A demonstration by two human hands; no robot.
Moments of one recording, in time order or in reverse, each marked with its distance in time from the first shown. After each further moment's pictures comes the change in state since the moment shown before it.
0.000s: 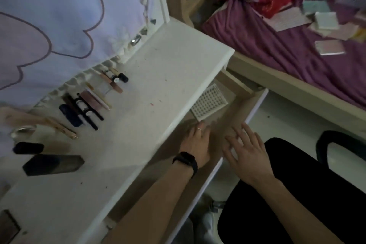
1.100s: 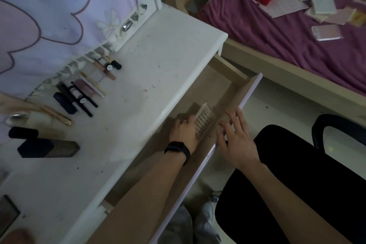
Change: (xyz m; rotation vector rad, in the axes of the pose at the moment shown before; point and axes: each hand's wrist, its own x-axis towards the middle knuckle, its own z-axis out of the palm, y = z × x) left_hand -0.008 -0.001 0.012 -0.060 0.102 -0.242; right_hand -0.004 -0.004 0.028 0.197 0.039 0.055
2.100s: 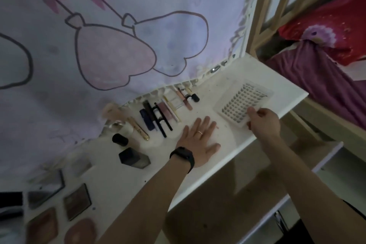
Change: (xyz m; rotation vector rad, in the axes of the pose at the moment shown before) left_hand -0.001 -0.141 -0.118 0.132 -0.024 0.051; right_hand 0.180 -0.164 -0.051 0.785 0.036 0.437
